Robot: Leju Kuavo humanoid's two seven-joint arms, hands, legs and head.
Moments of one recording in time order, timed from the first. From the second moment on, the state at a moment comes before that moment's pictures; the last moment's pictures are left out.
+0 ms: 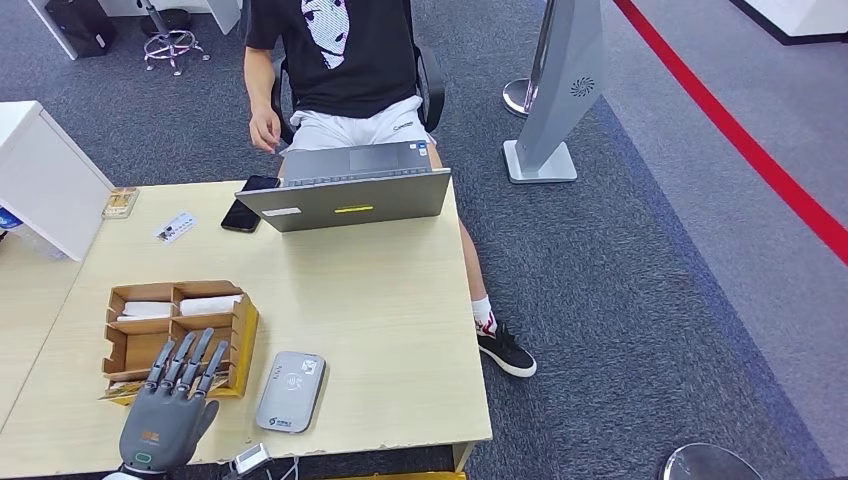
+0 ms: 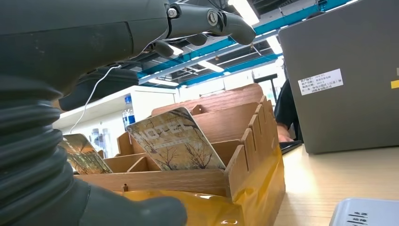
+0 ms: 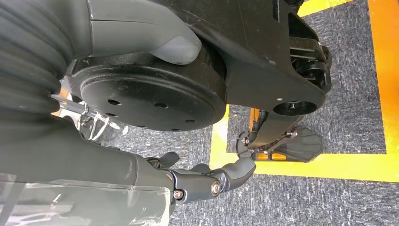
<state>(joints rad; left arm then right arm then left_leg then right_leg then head) 0.08 0.24 -0.28 -1.28 -1.21 0.69 -0.24 -0.05 0.10 0.38 -0.17 -0.42 -0.11 0.03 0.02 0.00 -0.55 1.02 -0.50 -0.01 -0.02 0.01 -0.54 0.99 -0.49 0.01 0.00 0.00</state>
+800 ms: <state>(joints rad) 0.10 0.27 -0.28 -1.28 -1.18 0.69 -0.21 -0.05 0.10 0.38 -0.17 -0.43 -0.11 0.02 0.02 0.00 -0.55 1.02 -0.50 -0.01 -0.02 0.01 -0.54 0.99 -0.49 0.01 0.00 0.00</state>
